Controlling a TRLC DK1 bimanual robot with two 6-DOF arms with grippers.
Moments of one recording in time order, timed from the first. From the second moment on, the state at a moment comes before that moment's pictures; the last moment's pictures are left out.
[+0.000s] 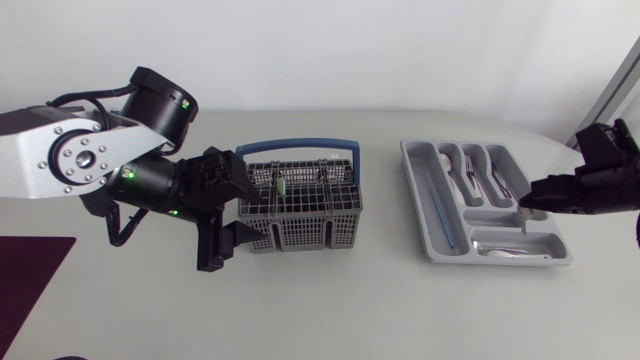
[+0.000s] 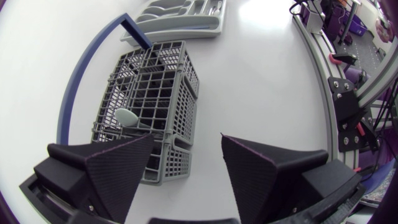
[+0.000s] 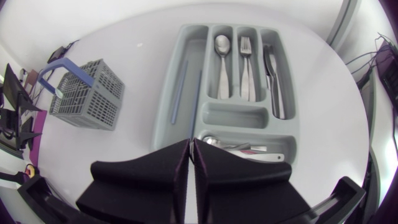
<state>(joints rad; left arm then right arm) -0.44 1.41 0.97 -0.57 0.38 0.94 -0.33 1.24 0.92 -0.72 -0.38 -0.25</state>
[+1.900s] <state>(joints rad) -0.39 1.41 0.95 -0.56 0.37 0.73 0.52 1.43 1.00 -0.30 -0.40 0.05</state>
